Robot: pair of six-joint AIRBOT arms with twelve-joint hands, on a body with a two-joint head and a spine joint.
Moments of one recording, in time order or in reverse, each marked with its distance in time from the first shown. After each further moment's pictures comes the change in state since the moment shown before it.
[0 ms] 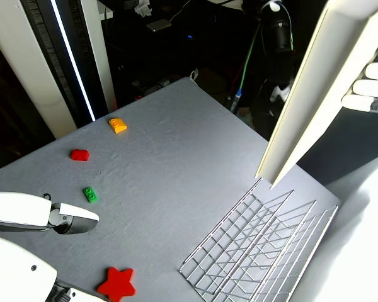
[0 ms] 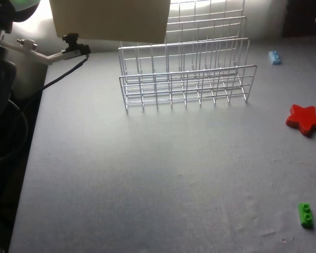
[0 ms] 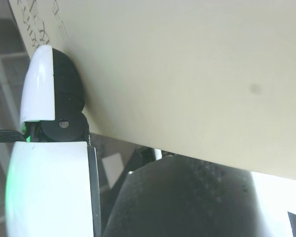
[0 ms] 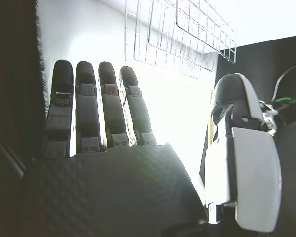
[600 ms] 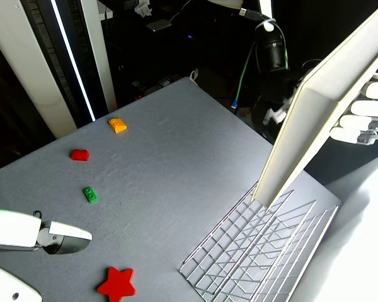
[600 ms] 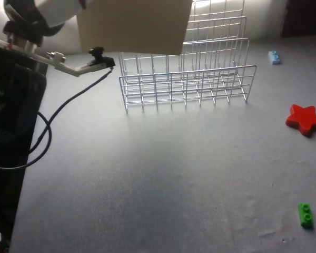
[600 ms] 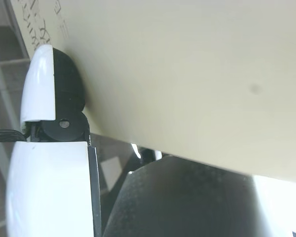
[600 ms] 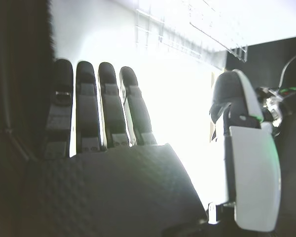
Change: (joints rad) left arm 0.018 -0.138 0.112 -0.003 0.000 -0.003; right arm 0.009 -0.008 0.037 0.000 -0.003 -0.002
